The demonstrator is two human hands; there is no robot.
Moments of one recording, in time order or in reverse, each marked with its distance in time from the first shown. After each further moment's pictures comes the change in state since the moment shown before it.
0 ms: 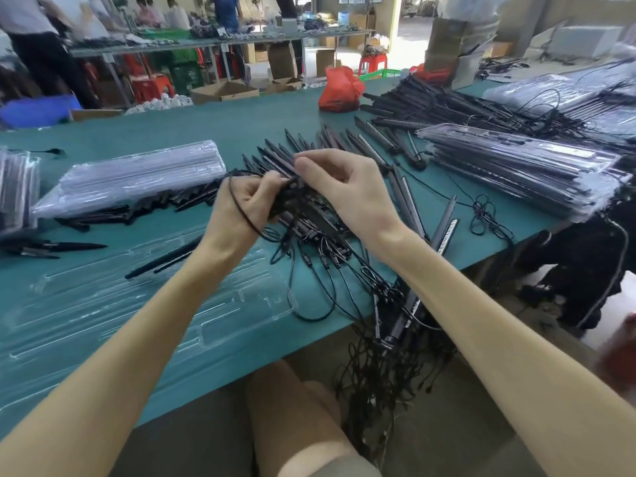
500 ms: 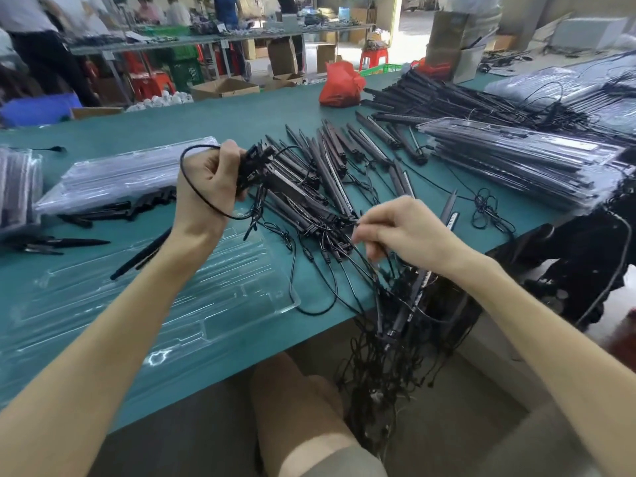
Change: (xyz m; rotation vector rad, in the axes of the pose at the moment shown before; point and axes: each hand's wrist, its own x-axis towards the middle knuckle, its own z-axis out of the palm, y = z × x) left_hand 0.015 -0.001 -0.026 0.048 0.249 0.011; right_hand -0.039 0.026 -0.066 -0.391 -0.326 0.134
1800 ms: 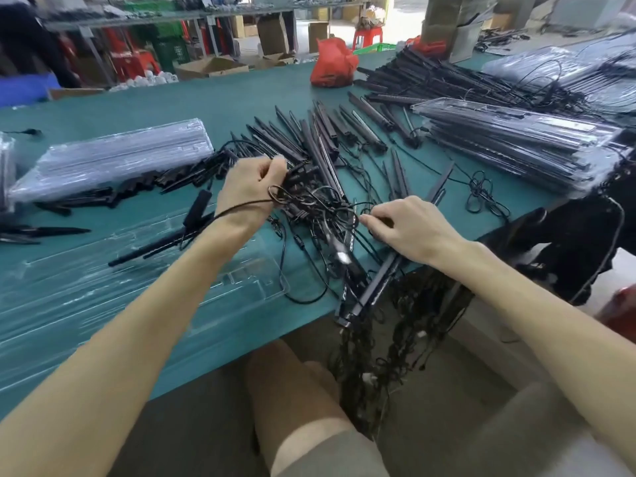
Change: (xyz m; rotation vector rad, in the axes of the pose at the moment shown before) left_hand -0.009 -0.017 0.046 0.336 -0.247 -0.106; right_hand 0.007 0.054 0.003 -0.587 0.097 -0.037
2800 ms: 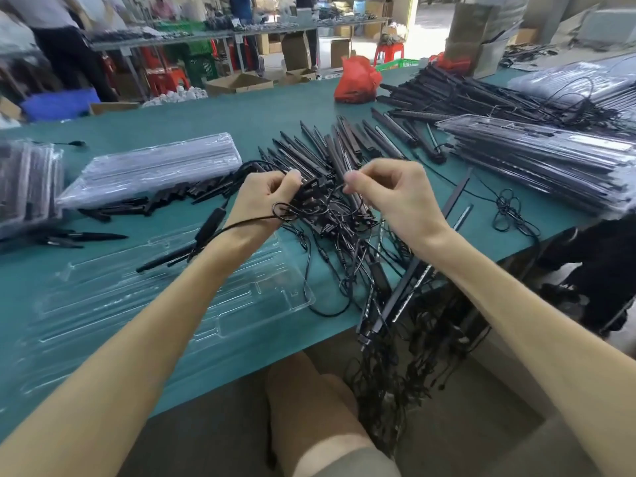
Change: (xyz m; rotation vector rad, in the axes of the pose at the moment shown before) left_hand -0.005 -0.007 -0.023 -0.146 -0.046 -0.016; right_hand 0.041 -0.063 -0.014 0.839 0.262 0.013
